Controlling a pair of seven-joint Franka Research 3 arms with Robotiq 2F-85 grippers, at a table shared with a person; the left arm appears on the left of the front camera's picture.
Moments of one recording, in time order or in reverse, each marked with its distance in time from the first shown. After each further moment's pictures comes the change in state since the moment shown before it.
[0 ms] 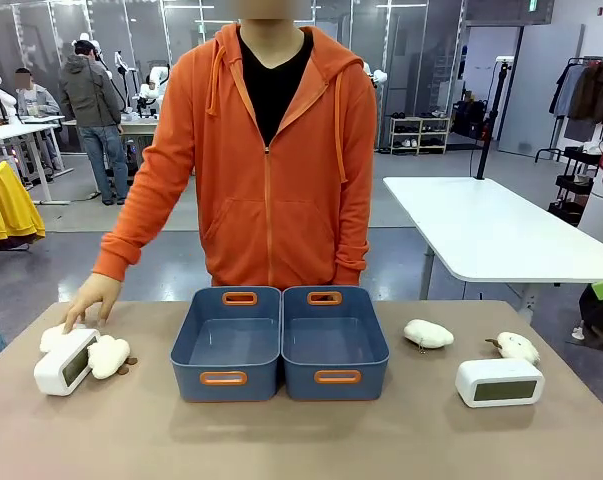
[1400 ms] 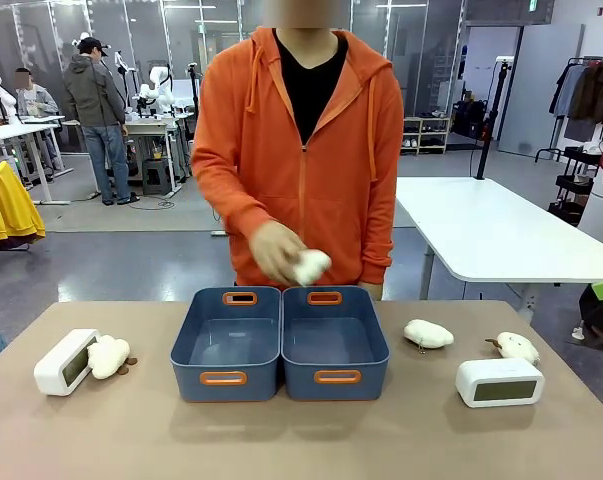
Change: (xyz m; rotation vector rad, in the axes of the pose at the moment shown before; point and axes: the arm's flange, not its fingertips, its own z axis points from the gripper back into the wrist) left arm 0.000 0.000 0.000 0.000 0.000 0.000; right arm 0.000 0.000 -0.001 -0.004 0.002 0.001
